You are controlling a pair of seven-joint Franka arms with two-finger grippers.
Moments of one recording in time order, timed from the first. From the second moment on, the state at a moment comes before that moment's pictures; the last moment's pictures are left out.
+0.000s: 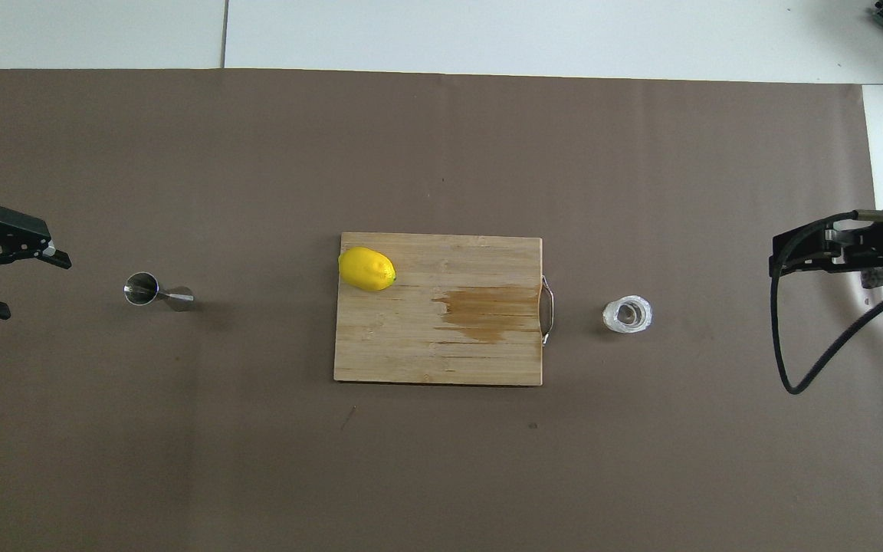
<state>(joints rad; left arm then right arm) 0.30 0.22 -0.02 -1.71 -0.41 1.64 -0.50 0.00 -0.02 0.05 -1.54 0.00 1.47 0.19</state>
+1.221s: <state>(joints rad) 0.41 0.33 -0.02 -2.00 -0.84 1.78 -0.65 0.00 -0.02 0.05 -1.54 0.00 1.47 0.19</state>
